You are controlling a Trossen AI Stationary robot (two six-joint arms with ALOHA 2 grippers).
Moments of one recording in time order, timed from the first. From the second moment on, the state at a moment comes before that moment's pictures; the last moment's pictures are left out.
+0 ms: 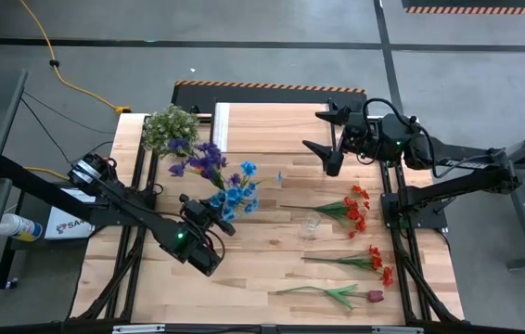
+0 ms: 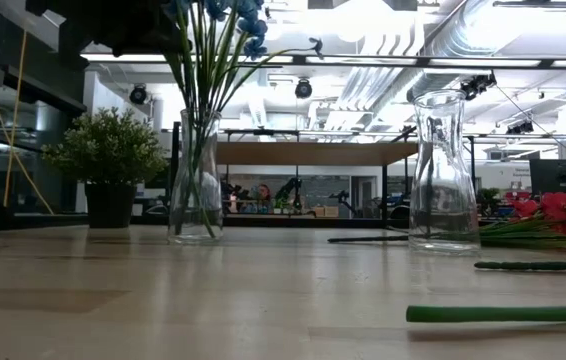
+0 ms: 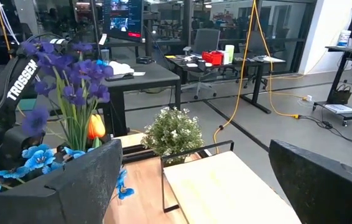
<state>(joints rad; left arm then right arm) -0.59 1.60 1.02 -0.84 -1.57 -1.65 -0.10 1.04 1.13 -0.14 0.28 0.02</state>
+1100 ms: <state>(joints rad) -0.59 1.68 1.02 -0.82 -1.53 -1.74 -0.10 1.04 1.13 -0.14 0.27 0.02</state>
